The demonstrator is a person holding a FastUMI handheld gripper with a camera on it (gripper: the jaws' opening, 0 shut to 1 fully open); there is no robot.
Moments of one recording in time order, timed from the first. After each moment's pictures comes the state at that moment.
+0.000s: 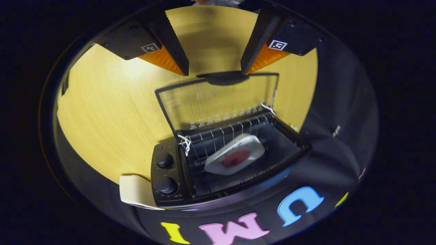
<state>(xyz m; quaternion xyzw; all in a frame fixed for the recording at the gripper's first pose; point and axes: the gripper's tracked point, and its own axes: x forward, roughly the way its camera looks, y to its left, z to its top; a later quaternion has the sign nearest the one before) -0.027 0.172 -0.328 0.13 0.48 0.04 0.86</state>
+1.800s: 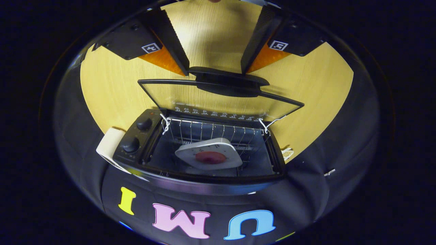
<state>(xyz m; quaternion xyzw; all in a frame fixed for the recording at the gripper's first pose) -0.009 0.202 -0.310 -0.03 0.41 0.08 0.91</state>
